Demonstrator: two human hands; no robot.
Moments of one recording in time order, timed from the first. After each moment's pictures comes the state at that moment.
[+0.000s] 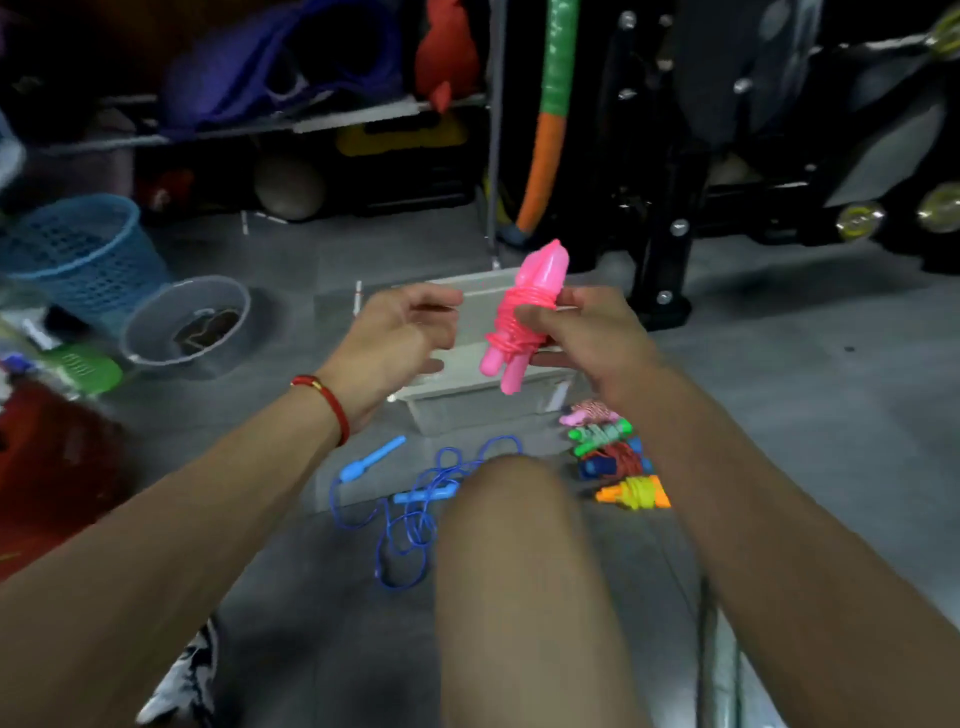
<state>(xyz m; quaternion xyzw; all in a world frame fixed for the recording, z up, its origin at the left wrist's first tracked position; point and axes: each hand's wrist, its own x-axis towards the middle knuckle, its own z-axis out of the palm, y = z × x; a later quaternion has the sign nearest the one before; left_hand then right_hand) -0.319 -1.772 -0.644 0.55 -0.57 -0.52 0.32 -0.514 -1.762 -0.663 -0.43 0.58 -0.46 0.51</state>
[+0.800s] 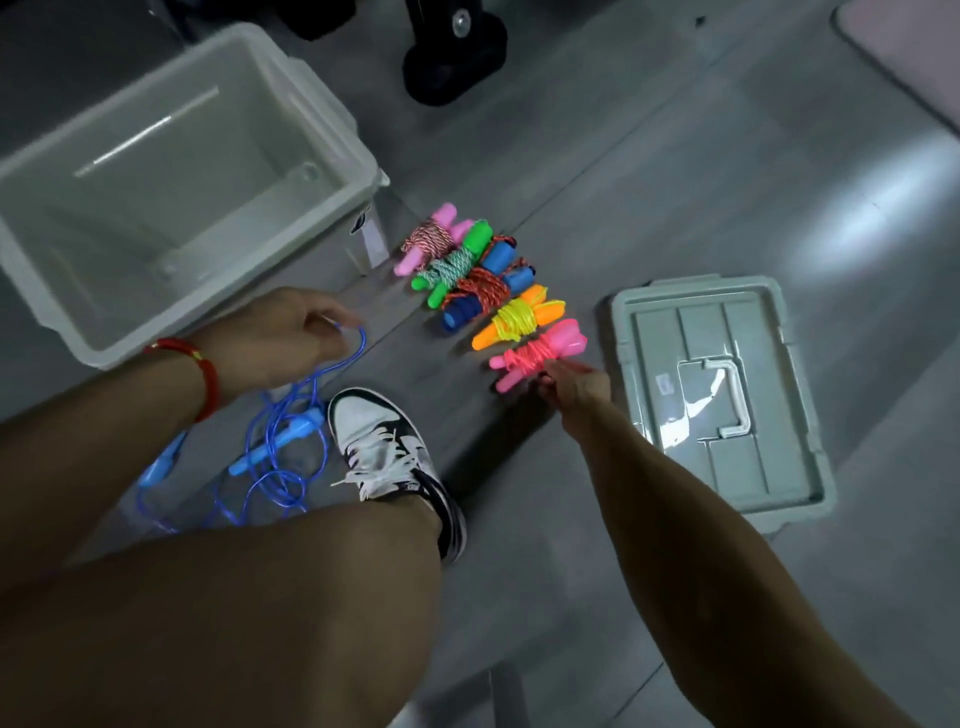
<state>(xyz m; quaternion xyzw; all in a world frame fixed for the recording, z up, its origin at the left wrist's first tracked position) -0.439 -1.833 -0.834 0.48 -0.74 -0.44 -0.15 -0.659 -1.627 -1.037 0.07 0.72 -0.51 0.46</state>
